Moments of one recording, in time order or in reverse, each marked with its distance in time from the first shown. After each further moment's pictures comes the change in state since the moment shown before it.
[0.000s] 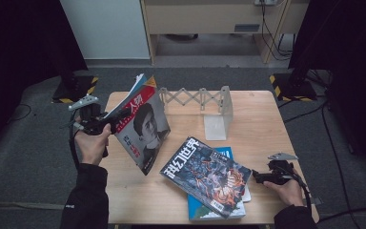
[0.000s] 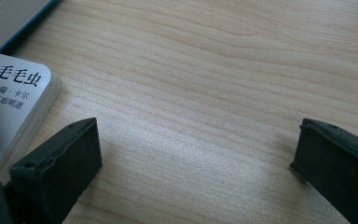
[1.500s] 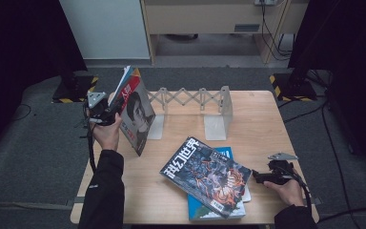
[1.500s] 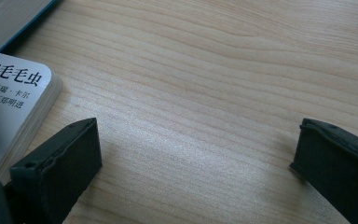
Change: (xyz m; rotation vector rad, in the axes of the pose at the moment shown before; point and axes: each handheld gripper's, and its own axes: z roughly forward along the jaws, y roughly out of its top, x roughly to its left) left arm 0.029 -0.013 0.052 -0.164 0.405 0.037; right arm 0.000 0.000 0.000 -0.001 0.003 0.002
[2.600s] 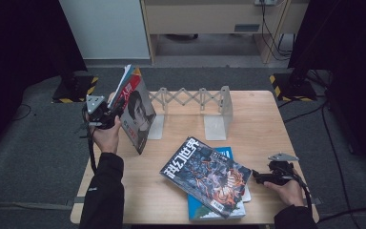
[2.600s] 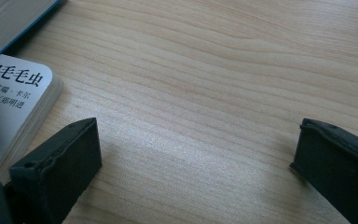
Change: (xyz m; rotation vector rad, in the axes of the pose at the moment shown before) left arm 0.003 -0.011 -0.007 -0.070 -0.016 -0.004; right arm -0.001 -0.003 0.000 -0.025 0.000 -0.010
